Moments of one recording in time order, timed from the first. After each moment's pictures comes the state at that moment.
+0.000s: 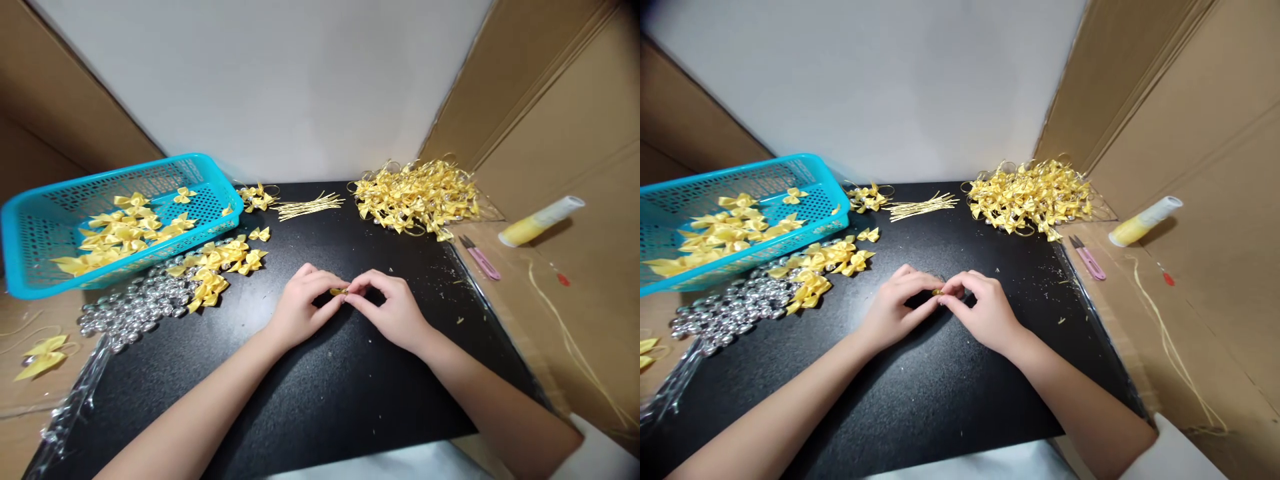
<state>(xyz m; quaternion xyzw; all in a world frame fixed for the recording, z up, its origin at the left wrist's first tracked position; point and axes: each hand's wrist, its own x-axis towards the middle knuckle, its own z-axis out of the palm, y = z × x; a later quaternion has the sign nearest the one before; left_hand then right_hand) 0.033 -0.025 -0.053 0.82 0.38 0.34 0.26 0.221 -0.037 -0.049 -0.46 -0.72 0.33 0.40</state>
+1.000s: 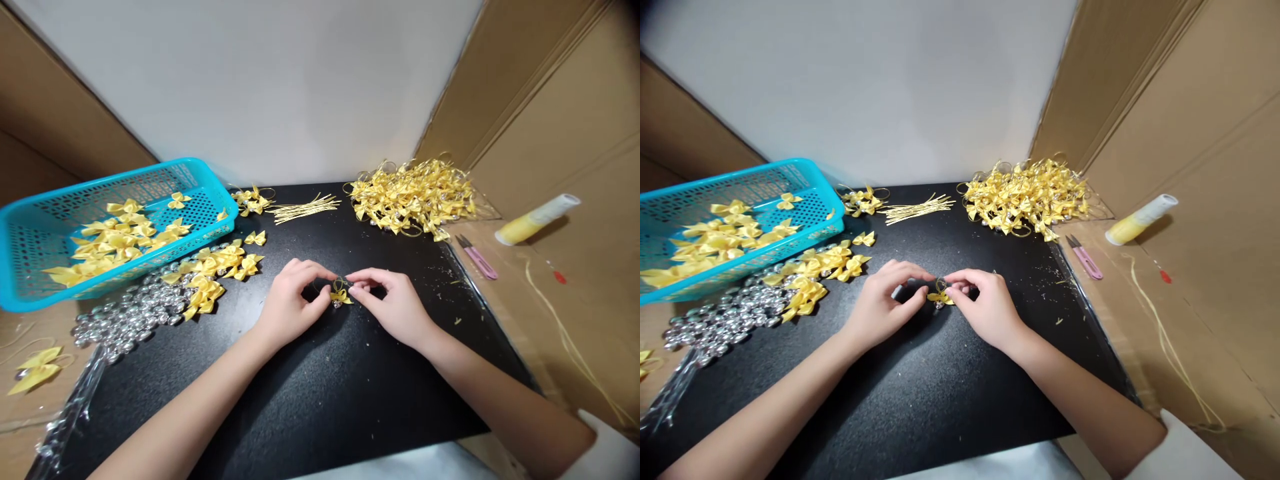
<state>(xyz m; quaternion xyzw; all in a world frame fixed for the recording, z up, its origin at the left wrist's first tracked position) 0.031 -0.017 -0.036 0.80 0.46 0.33 0.22 0.225 -0.031 -0.043 -0.52 -0.66 0.36 0.40</state>
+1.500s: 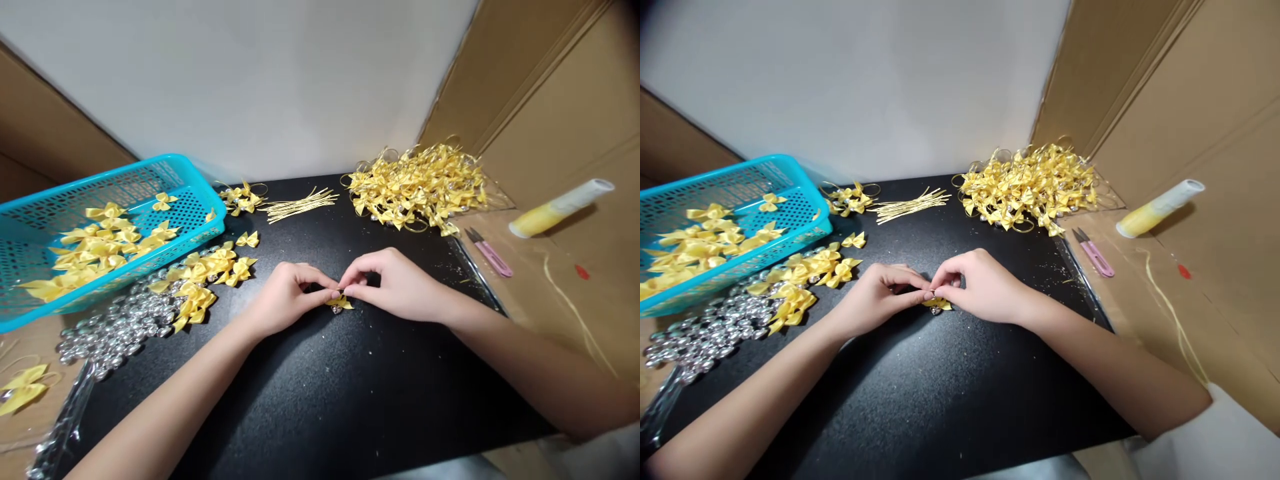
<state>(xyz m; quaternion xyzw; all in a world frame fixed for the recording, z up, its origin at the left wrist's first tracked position) 0.025 0.010 -0.032 0.76 0.42 0.24 0.45 0.232 0.008 -0.009 -0.42 -0.78 0.40 0.25</state>
